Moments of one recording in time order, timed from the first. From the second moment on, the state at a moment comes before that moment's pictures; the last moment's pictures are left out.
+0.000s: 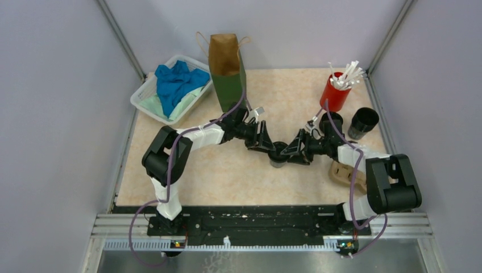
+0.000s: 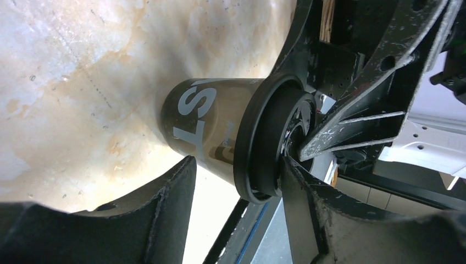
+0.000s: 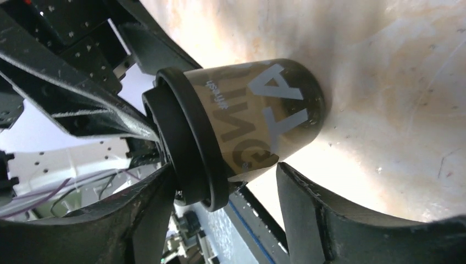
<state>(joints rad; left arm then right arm) -0.61 1.88 1.13 0.01 0.78 -0.67 0.15 1.44 0.58 -0.01 -0.93 0.71</state>
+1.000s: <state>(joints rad) -0.62 1.89 1.32 -0.41 0.67 -0.55 0.15 1.44 0.76 -0.37 -0.81 0.49</state>
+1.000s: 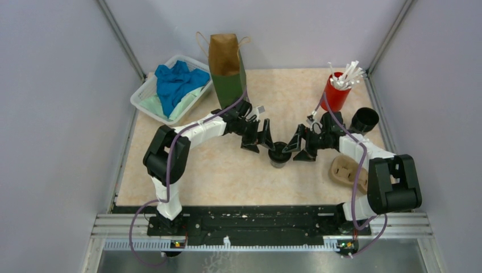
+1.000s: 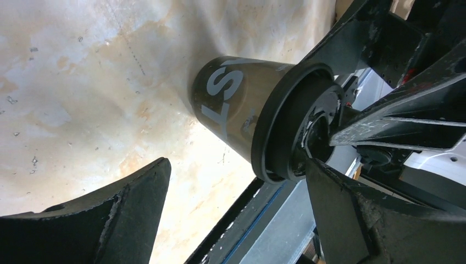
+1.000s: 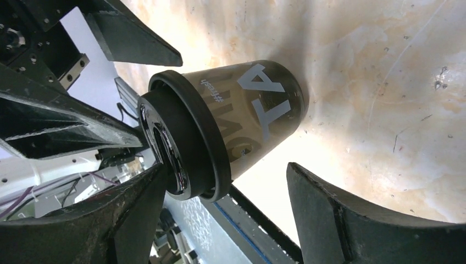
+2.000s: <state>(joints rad) -0.60 1.93 1.28 -0.26 0.77 -0.61 0.09 1.56 0.70 -0.11 -0.97 0.59</state>
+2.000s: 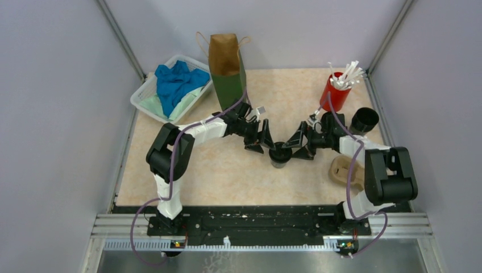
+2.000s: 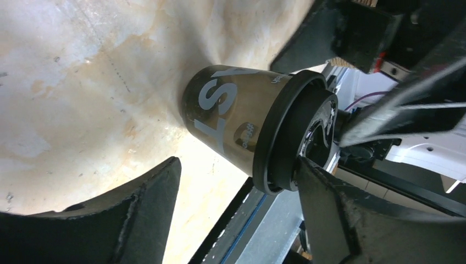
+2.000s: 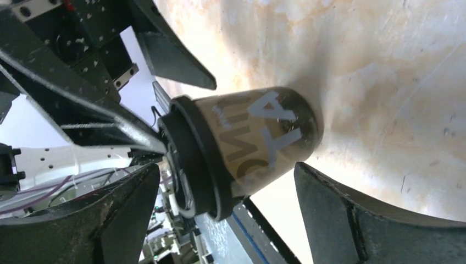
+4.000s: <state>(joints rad) -0.60 1.22 1.31 -0.77 0.40 -0.53 0.75 1.62 1.33 -0.97 0.16 0.34</state>
